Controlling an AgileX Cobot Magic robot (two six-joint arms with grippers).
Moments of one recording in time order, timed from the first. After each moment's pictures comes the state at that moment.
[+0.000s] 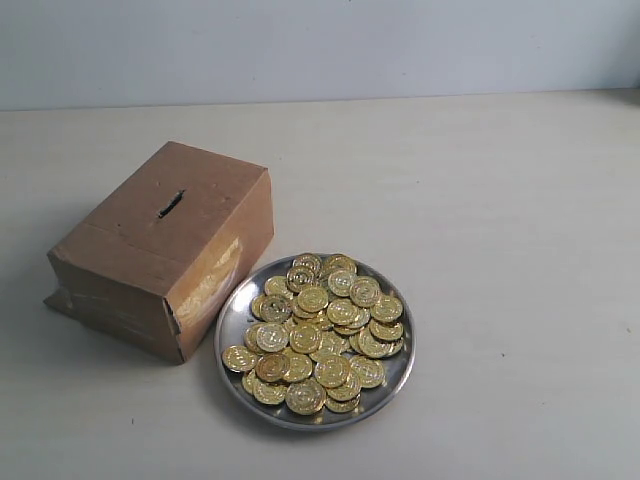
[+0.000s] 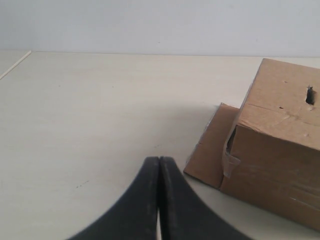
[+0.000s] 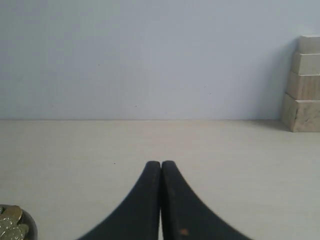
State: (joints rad) left arm 0.04 0.01 0.00 -0.07 0.37 0.08; right arm 0.00 0.01 0.00 -0.13 0.16 0.16
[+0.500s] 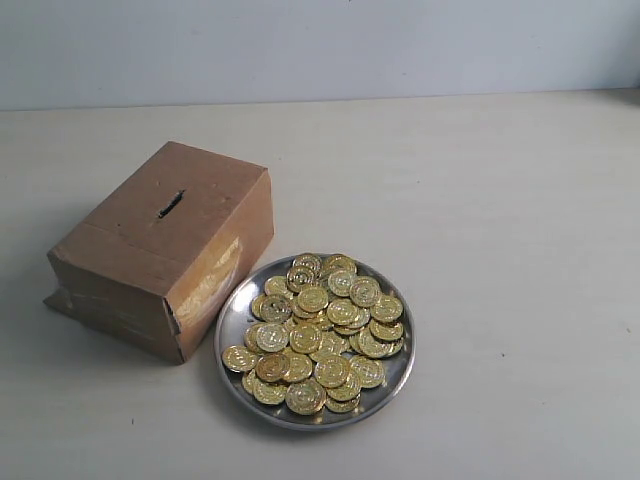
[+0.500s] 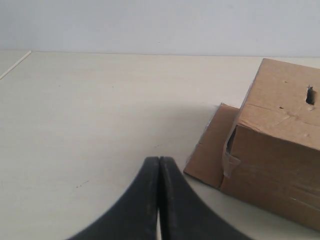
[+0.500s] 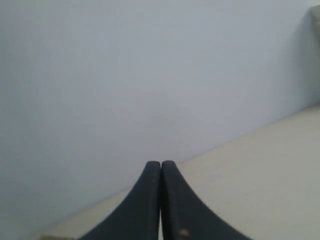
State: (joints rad) left arm 0.04 0.01 0.00 -0.07 0.37 0.08; right arm 0.00 0.01 0.00 0.13 0.01 0.39
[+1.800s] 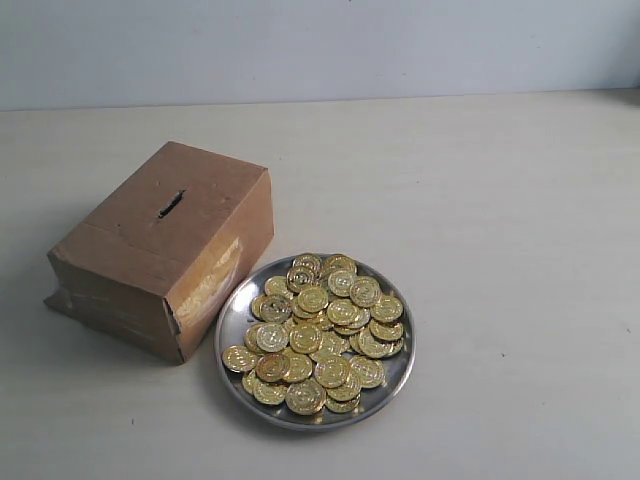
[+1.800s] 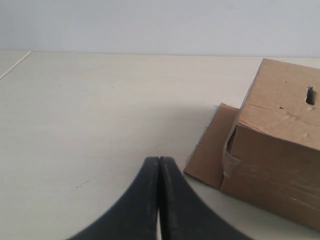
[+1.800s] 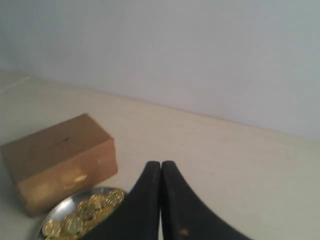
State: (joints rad) left arm 0.04 0.01 0.00 -0.07 0.37 0.08; right arm 0.15 0.49 -0.66 0.43 0.59 -0.38
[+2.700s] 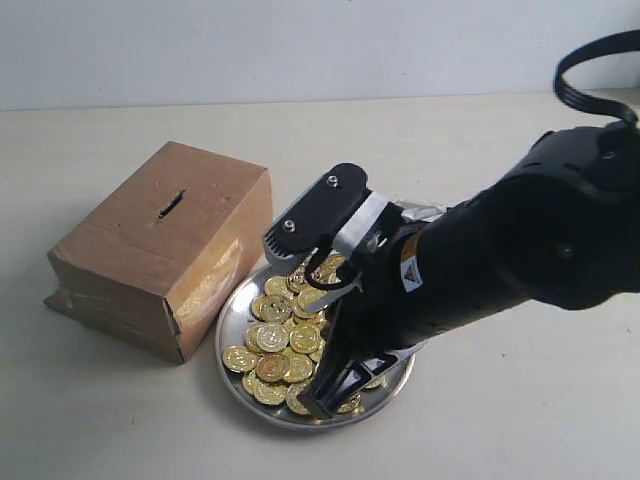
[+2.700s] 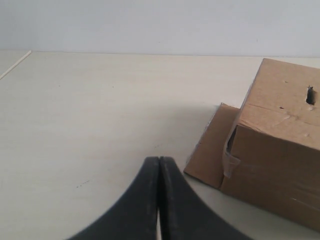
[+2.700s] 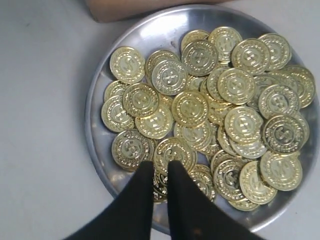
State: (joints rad) left arm 0.04 0.01 0.00 -0.07 0.37 0.08; right arm 0.75 1.54 -0.80 0.09 0.42 -0.13
